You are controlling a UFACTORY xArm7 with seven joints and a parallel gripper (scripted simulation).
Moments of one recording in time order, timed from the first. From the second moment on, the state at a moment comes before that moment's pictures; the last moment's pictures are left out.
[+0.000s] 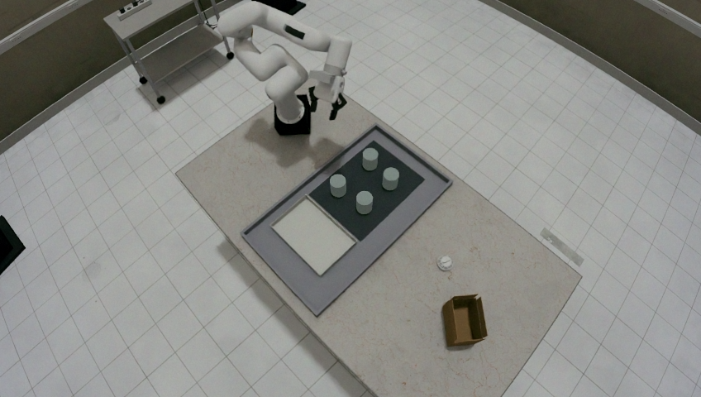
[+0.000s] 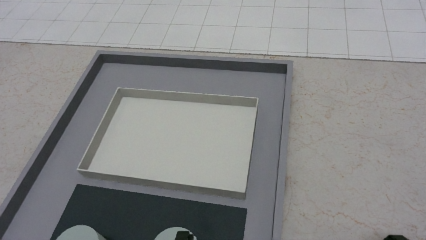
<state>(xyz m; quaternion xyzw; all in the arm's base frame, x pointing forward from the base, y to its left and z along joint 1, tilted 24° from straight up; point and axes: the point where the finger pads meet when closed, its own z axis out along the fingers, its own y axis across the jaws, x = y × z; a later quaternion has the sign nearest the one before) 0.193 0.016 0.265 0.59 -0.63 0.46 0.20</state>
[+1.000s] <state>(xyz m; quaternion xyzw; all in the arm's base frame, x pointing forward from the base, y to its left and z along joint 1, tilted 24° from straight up) 0.199 0.034 0.265 0.66 -0.59 0.42 0.20</state>
